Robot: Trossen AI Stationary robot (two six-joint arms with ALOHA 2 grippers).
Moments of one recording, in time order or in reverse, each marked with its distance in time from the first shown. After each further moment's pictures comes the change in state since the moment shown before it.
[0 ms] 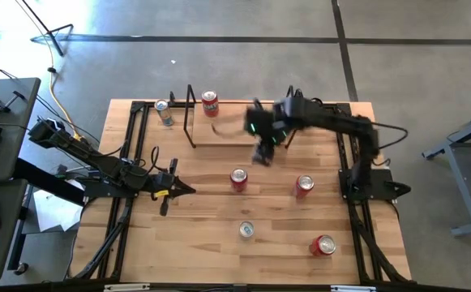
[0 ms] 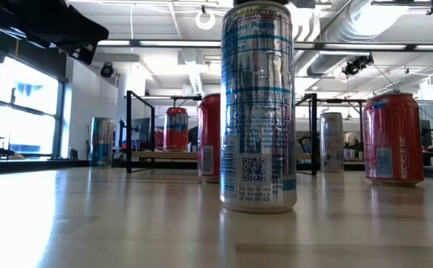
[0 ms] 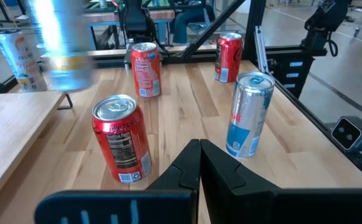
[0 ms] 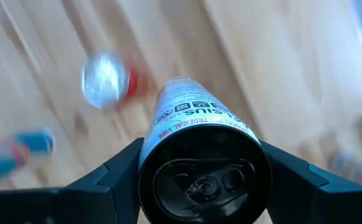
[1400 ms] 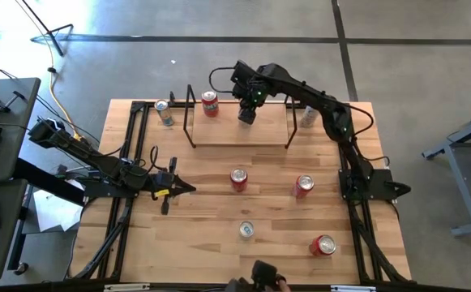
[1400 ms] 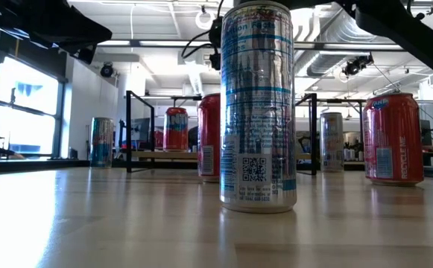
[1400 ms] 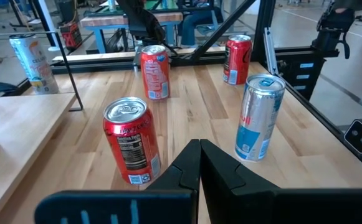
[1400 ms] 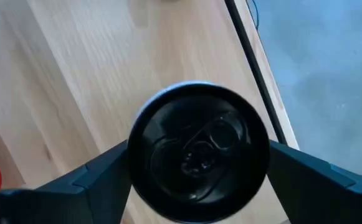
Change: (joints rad) left arm 0.000 0.000 0.000 0.006 -0.035 0.009; right arm -0.350 0.310 0.132 0.231 -0.006 -0.409
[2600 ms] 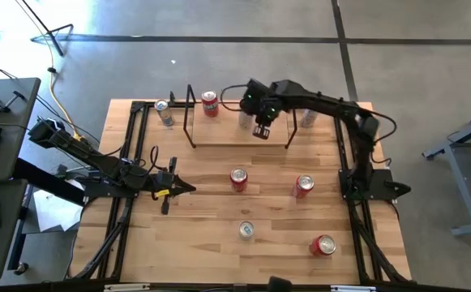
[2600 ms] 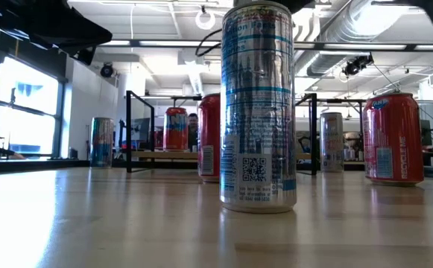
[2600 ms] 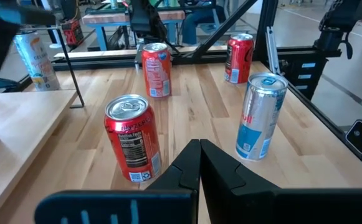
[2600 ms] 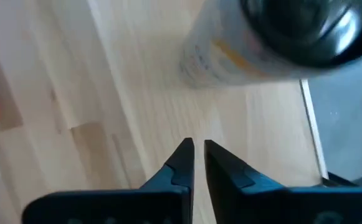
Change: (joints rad) left arm 0.000 0.000 -0.001 -0.006 -0.006 -0.010; right arm 0.043 -0.339 -0.610 0.280 0.025 -0.059
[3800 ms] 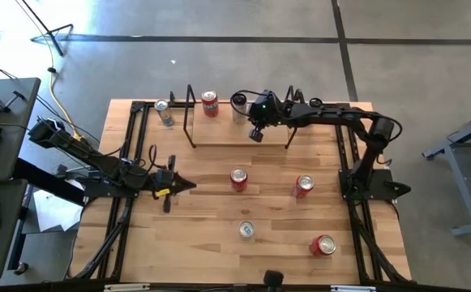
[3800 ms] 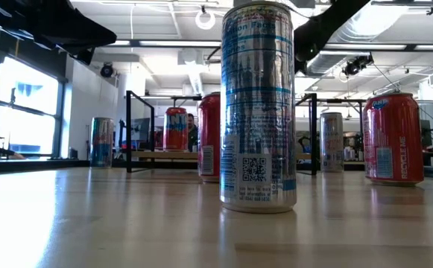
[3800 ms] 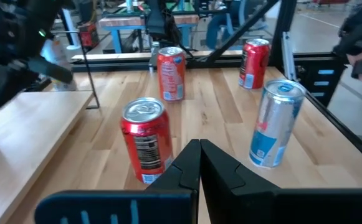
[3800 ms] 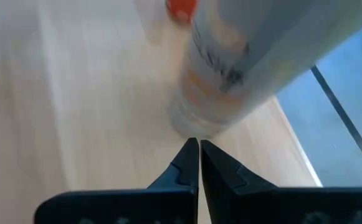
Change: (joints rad) left arm 0.001 0.000 0.000 0.013 -0.070 -0.009; right arm -0.043 -0.096 -0.540 0.896 -0.055 -0.065
